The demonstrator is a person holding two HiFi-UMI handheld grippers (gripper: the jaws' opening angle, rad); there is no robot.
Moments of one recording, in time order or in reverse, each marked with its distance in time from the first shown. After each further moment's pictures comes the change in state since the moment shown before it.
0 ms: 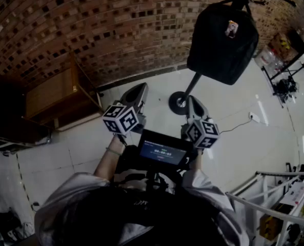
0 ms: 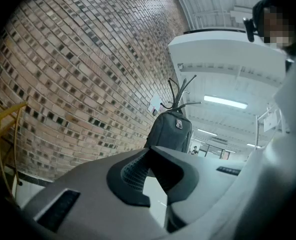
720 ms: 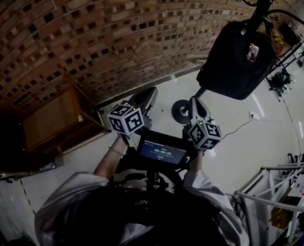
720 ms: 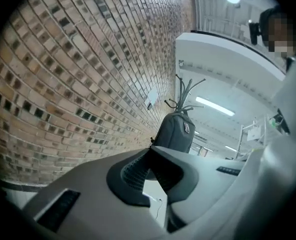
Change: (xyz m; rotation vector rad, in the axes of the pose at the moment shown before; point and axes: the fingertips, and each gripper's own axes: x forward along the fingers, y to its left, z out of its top) left arm 0.077 0.104 0.050 -0.059 0.131 -0.227; right arm 0.135 0.043 0.019 0.031 -0.069 -0.142
